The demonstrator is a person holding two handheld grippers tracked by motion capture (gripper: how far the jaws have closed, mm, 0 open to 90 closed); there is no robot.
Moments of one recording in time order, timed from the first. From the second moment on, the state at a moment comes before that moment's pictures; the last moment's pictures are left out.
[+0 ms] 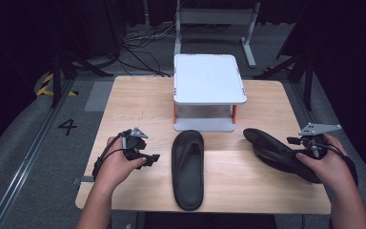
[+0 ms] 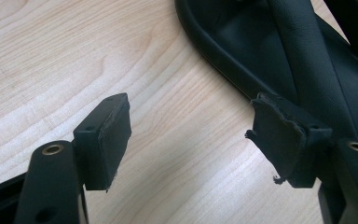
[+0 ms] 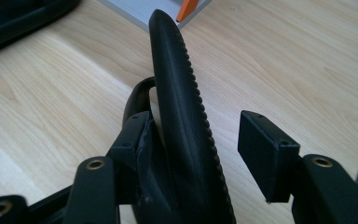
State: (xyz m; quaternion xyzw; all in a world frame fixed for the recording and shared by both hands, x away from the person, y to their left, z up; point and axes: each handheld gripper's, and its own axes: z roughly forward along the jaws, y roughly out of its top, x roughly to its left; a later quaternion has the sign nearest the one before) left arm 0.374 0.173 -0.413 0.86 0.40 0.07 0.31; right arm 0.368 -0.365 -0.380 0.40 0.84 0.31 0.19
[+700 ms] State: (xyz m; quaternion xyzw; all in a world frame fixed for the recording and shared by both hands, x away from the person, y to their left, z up) left arm 0.373 0.170 -0.416 0.86 0.40 0.06 0.31; right arm 0.355 -0.316 -0.370 0.36 0.87 0.31 0.13
